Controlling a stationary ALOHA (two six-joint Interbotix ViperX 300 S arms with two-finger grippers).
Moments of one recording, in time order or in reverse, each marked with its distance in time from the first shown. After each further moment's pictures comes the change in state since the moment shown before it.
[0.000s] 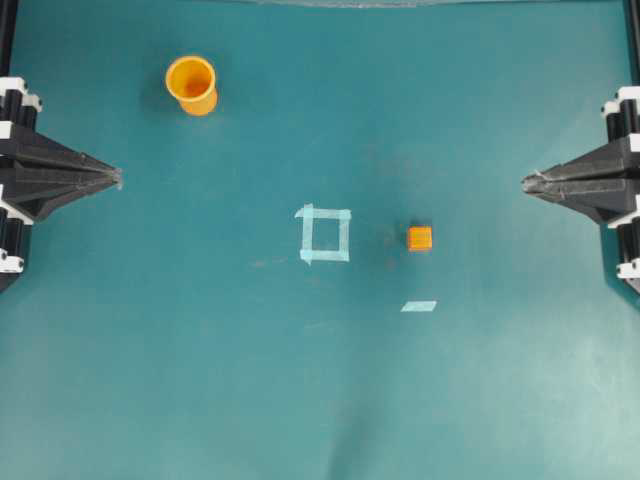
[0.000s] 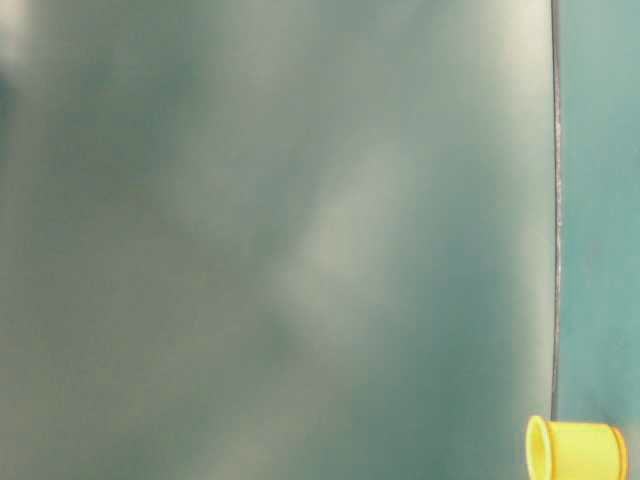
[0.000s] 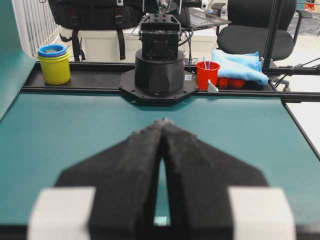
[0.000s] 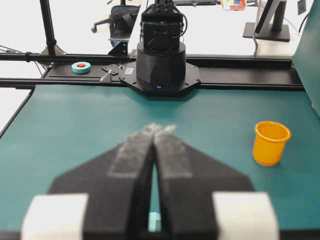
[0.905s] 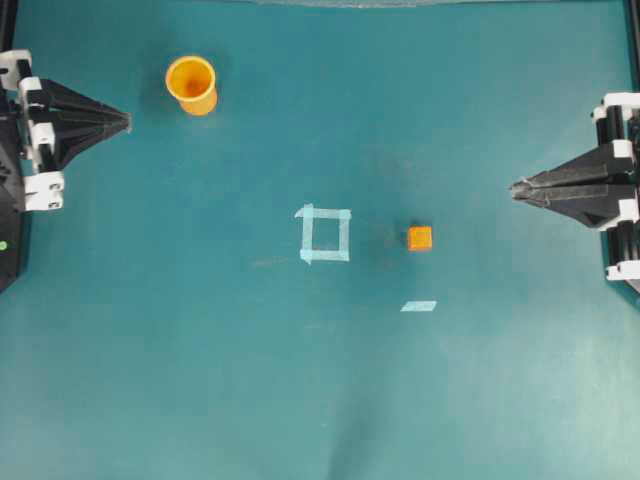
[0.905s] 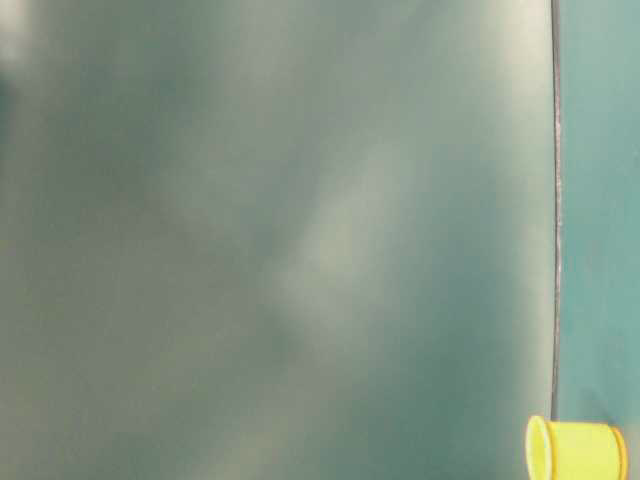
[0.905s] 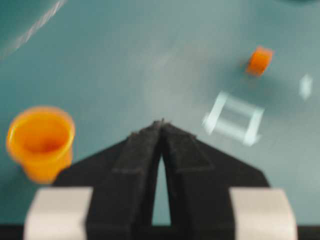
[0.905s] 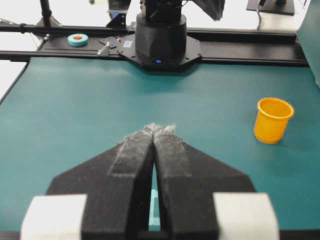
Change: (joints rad) left arm 0.330 0.069 0.005 0.011 0.416 -0.175; right arm 0.000 0.038 -0.005 -0.005 0.044 -0.008
